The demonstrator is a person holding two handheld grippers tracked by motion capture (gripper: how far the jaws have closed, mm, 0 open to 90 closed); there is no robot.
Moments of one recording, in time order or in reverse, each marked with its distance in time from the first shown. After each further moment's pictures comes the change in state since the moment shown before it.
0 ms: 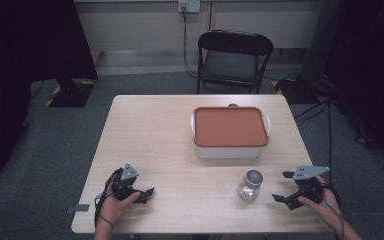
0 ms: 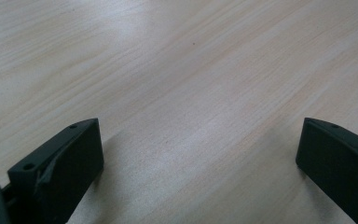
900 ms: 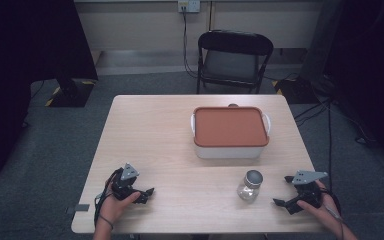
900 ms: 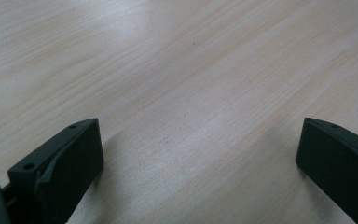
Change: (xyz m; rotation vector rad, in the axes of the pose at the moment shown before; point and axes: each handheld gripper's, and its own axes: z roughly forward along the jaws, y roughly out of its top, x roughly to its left) left arm 0.000 0.000 0.000 0.000 0.000 0.000; right arm 0.000 -0.024 0.008 0.048 -0.036 0.021
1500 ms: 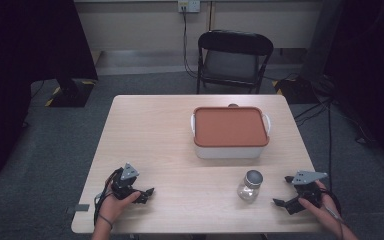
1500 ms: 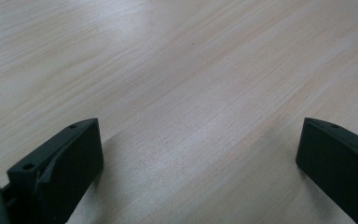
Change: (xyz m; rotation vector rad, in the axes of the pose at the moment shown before) left arm 0.000 0.000 0.000 0.000 -0.003 0.001; right arm 0.002 0.000 0.000 0.000 -0.012 0.005
